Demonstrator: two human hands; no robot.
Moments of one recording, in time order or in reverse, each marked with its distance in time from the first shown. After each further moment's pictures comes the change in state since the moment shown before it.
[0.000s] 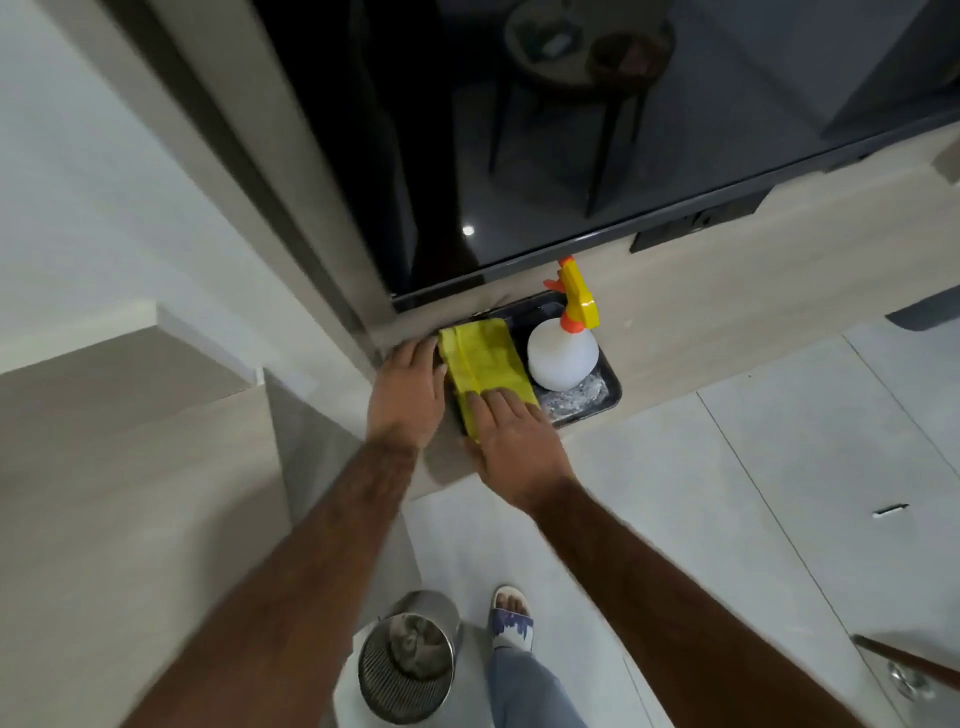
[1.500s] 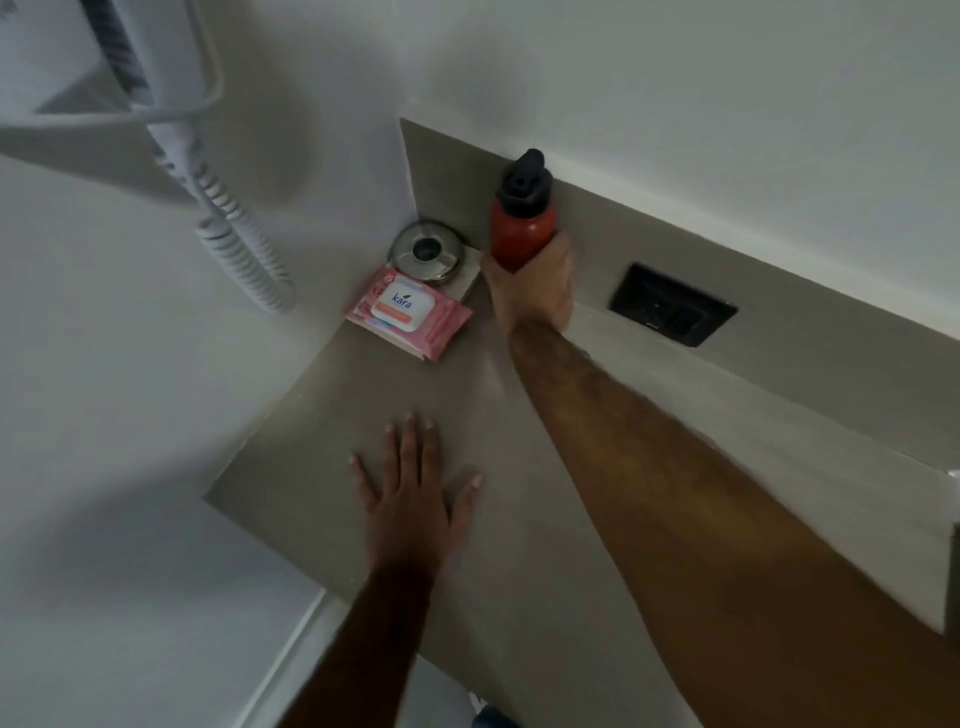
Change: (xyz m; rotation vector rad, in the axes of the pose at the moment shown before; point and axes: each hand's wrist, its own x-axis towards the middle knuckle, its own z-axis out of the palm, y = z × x) left_hand -0.458 -0.541 -0.177 0.237 0.157 -0.926; right_hand 0.179 -0.792 0.178 0.745 -0.125 0.117
